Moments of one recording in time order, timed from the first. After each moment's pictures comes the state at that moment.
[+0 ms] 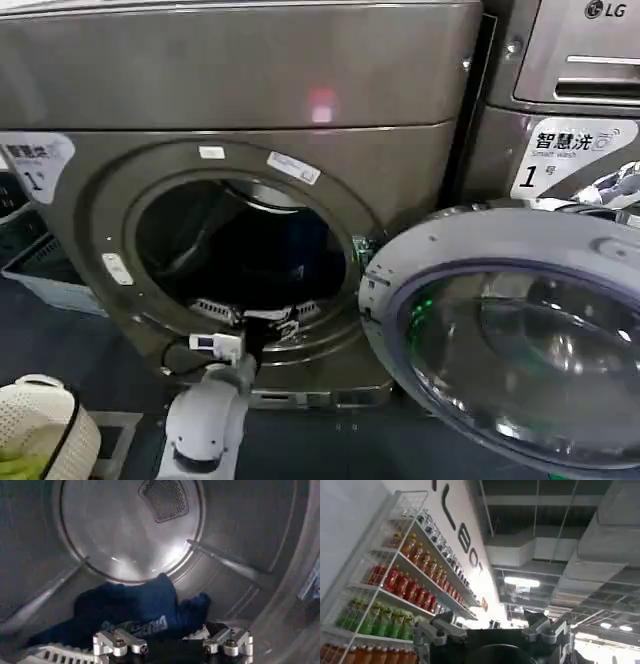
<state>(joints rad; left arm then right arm) 1.17 -1.57 -0.42 -2.09 0.12 0.74 0.08 -1.70 0.90 2.24 1.65 0.43 -0.18 -0.03</state>
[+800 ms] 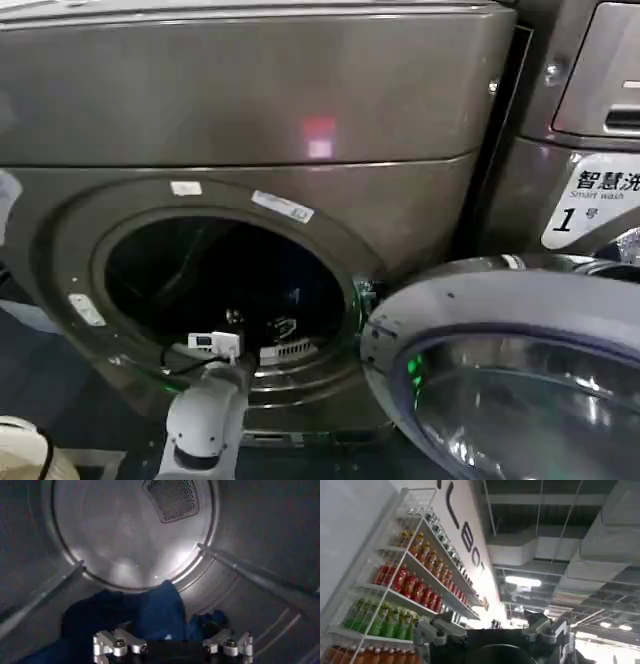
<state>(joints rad) 1.14 -1.58 -0.41 -2.05 0.14 0.74 0.07 -1.70 0.90 2.24 1.64 0.42 -0.17 -0.03</state>
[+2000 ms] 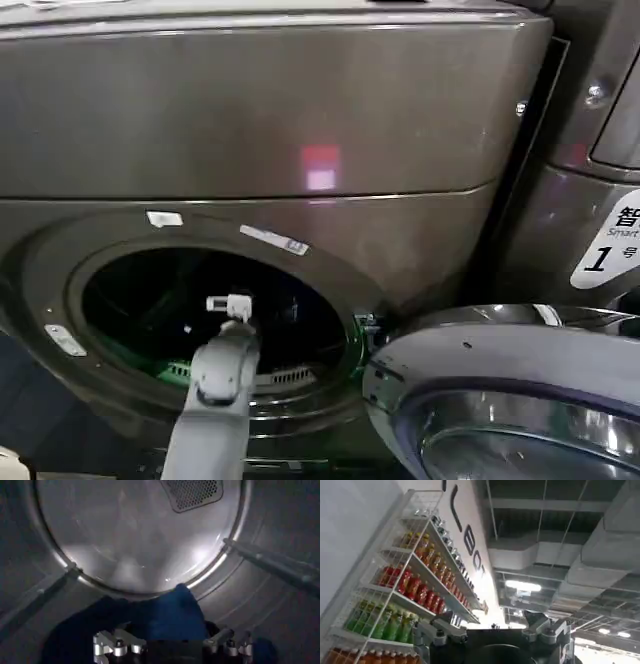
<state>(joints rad) 0.62 -1.58 -0.46 -1.40 0.14 0.74 0.02 -1.72 0.91 2.27 1.61 0.41 -0.13 -0.03</state>
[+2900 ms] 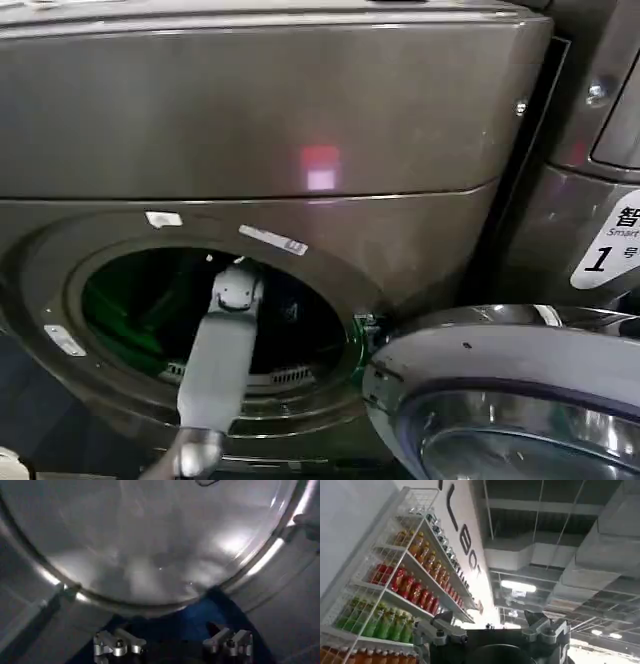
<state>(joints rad) 0.40 -1.53 -0.48 -1.12 1.04 0.28 0.57 -1.73 0.92 2.26 1.61 0.41 -0.12 -0.04</state>
